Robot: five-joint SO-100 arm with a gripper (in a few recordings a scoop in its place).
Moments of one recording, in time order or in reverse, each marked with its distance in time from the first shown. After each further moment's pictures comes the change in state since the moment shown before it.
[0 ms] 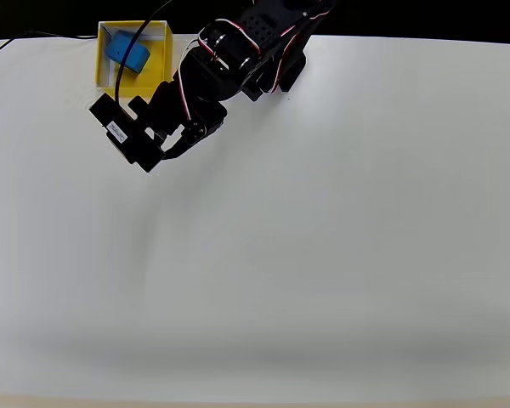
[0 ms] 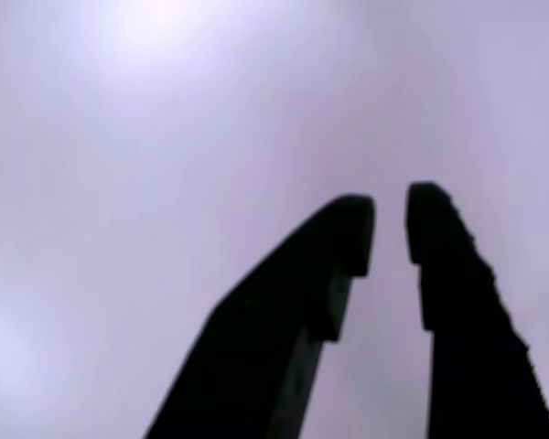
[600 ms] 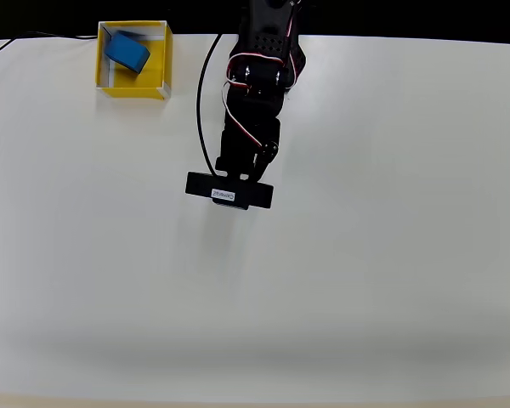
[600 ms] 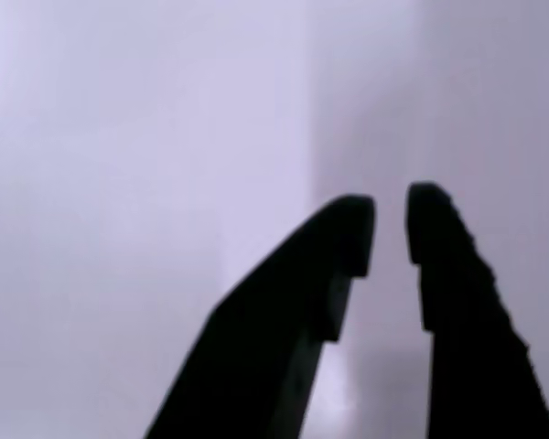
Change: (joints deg) arm -29.2 20.6 33.0 -3.5 -5.8
